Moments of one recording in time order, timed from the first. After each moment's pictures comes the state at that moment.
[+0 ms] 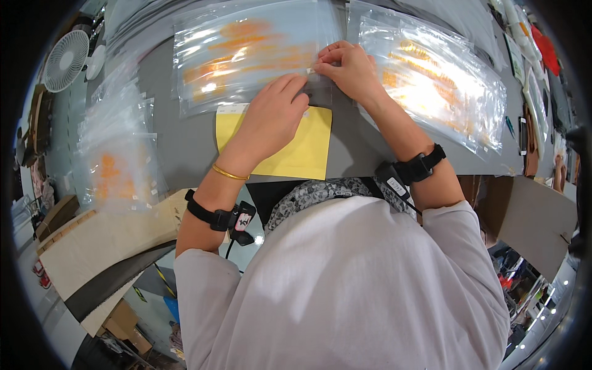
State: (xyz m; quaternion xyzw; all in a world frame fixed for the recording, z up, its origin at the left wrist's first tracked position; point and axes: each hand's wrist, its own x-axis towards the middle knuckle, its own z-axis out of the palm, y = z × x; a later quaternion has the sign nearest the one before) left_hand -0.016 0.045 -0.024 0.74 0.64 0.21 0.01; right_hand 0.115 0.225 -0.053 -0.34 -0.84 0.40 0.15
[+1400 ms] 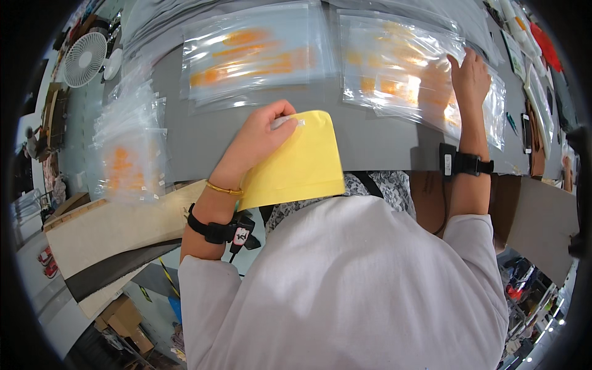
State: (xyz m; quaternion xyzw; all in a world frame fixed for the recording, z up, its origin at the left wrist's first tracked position) left_hand 0.004 0.010 0.009 0.41 0.69 0.38 0.46; right_hand 0.286 0.365 -0.006 -0.49 -0.83 -0.10 0.25
